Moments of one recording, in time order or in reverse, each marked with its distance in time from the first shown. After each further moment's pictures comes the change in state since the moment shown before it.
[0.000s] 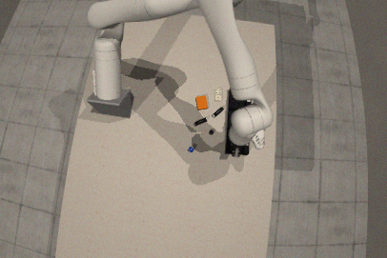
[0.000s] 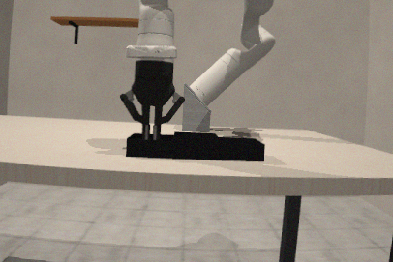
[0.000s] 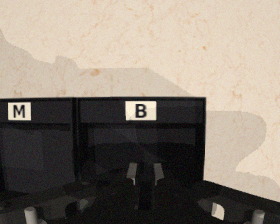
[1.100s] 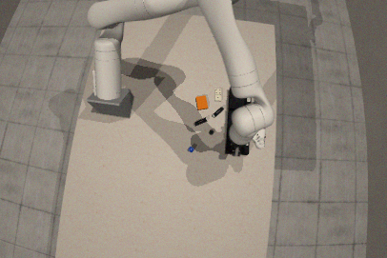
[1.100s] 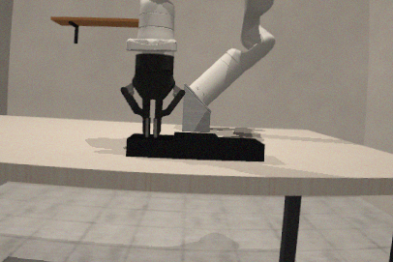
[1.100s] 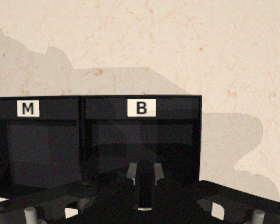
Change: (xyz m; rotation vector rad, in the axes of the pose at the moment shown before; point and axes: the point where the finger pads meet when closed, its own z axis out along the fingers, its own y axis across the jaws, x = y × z) arm -0.001 0.000 -0.013 0.002 -0.004 0.001
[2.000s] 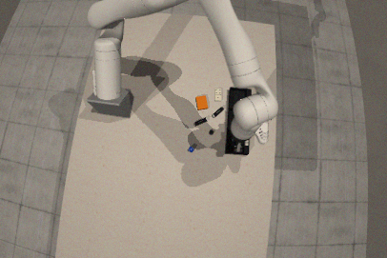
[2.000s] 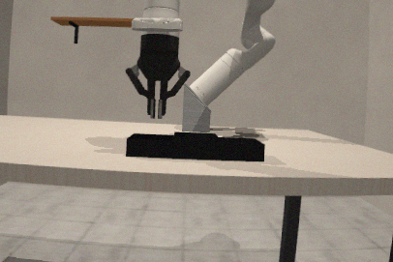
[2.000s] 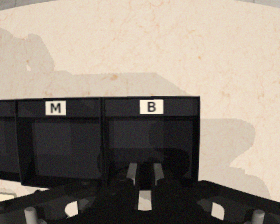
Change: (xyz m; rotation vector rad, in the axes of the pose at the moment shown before) arm 0.000 -0.008 -0.037 -0.001 0.005 0.008
